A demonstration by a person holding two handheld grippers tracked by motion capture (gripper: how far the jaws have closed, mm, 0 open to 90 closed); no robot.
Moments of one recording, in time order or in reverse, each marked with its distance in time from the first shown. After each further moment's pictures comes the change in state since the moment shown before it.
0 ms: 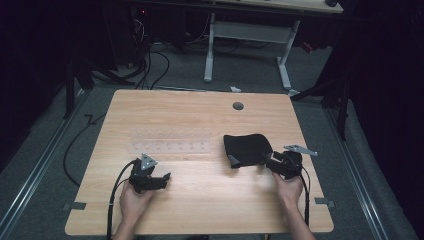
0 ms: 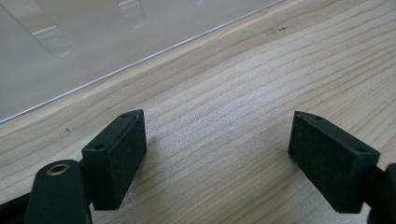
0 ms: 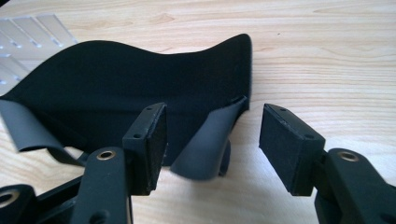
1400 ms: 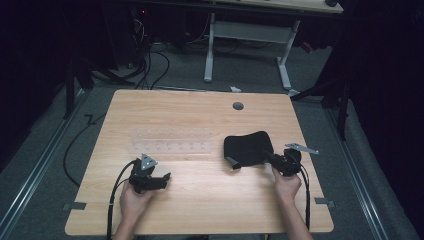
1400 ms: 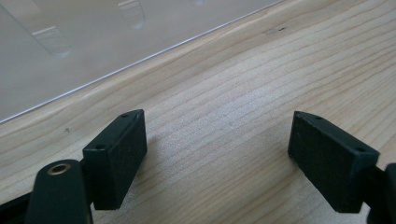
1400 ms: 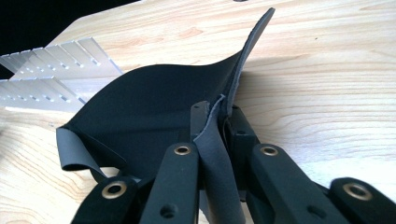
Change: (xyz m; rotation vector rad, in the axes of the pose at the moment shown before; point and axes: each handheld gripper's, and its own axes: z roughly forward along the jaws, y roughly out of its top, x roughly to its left) left arm 0.000 0.000 0.000 -0.002 -0.001 -0.001; right arm -0.014 0.000 0.009 -0.044 0.172 0.067
